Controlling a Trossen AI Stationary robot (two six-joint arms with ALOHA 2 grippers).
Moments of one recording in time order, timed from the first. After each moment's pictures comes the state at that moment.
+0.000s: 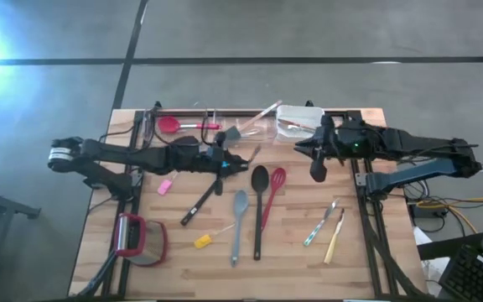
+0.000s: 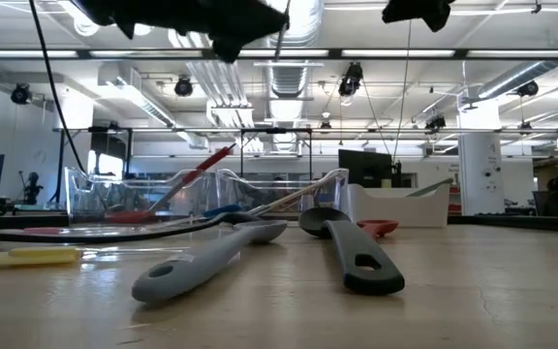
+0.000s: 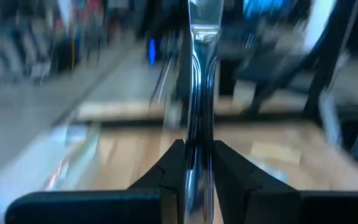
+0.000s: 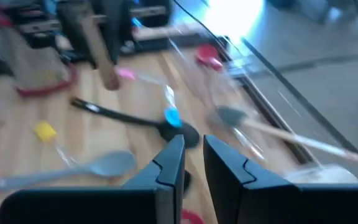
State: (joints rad) left arm 0.07 1.31 0.84 0.42 0.07 0.06; right arm -0.04 0.98 1.07 -0.57 0.21 0.13
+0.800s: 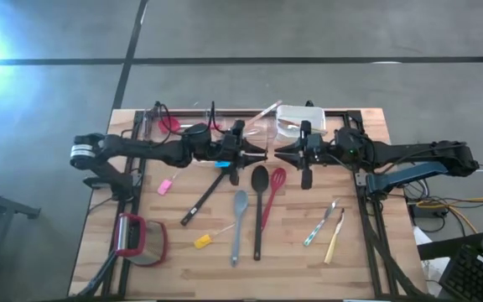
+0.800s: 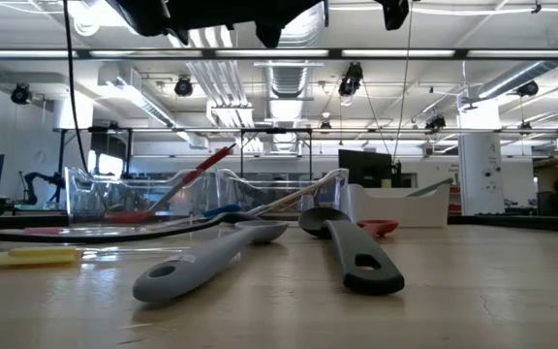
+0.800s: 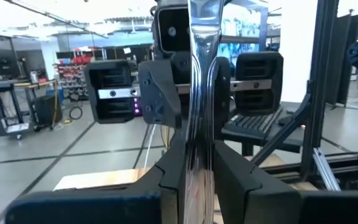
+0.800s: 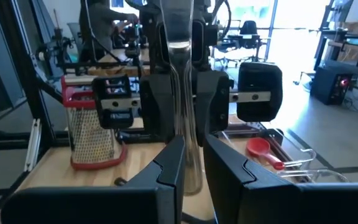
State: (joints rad) left arm 0.14 1.52 1.03 0.66 0.25 0.05; right arm -0.04 1.03 0.83 0.15 0.02 0.04
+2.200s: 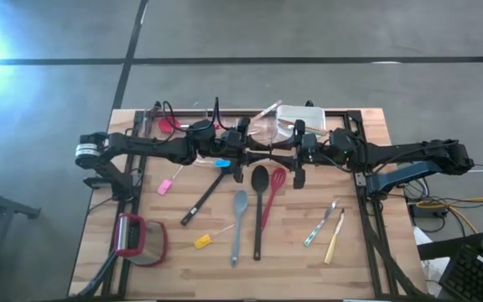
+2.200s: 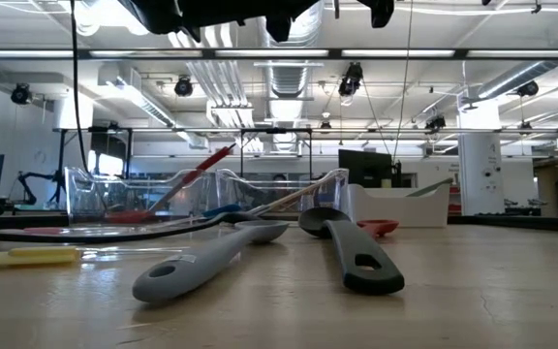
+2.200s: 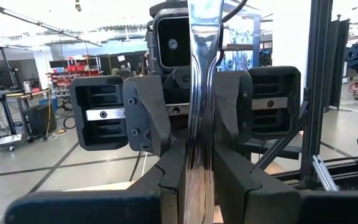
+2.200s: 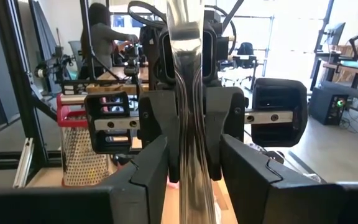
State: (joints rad) left arm 0.15 1.57 1.10 0.66 0.30 0.06; right arm -0.04 1.12 0.83 0.33 0.03 0.02
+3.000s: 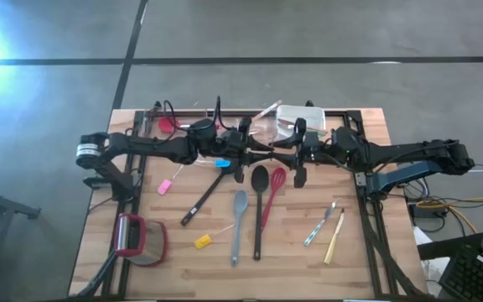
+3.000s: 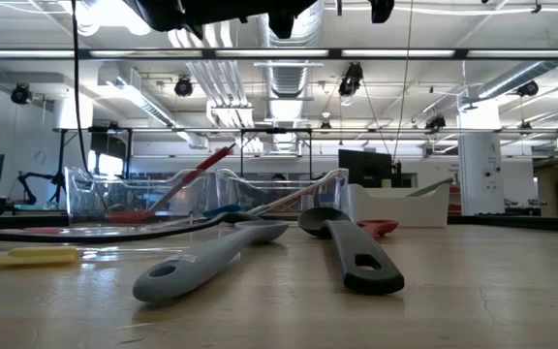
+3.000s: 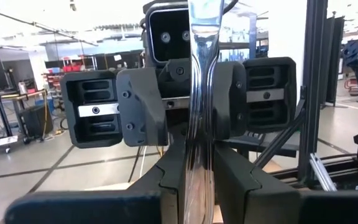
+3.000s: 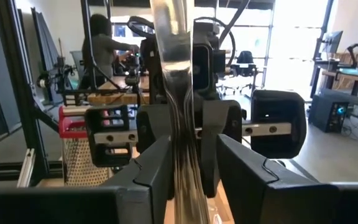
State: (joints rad) left arm 0.15 1.57 1.13 0.64 0.31 0.07; right arm -0.04 1.11 0.83 0.35 0.02 0.02
